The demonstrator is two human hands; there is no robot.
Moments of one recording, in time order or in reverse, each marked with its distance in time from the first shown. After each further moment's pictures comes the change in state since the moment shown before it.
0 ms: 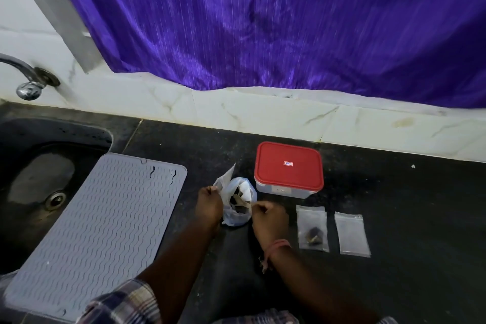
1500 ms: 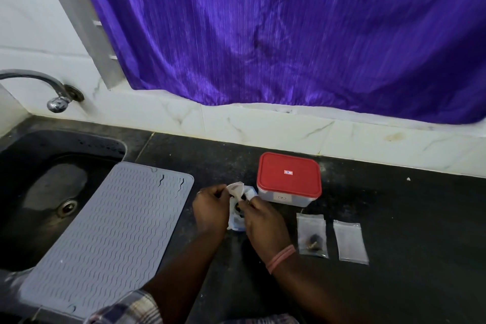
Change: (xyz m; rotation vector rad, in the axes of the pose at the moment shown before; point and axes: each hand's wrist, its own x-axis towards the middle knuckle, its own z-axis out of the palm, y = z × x) left_hand -0.165 0.122 -0.025 0.351 0.217 0.484; right_hand -0.028 -0.016 -0.016 -0.560 0.020 -0.831
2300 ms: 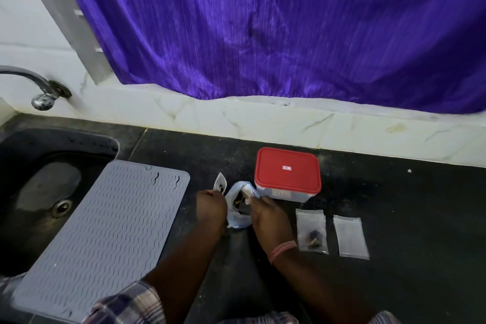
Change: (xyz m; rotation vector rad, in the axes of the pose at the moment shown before) left_hand 0.029 -0.022 0.033 -0.212 -0.048 -0.478; right_hand 0.005 0.031 0.021 0.020 -0.060 0.183
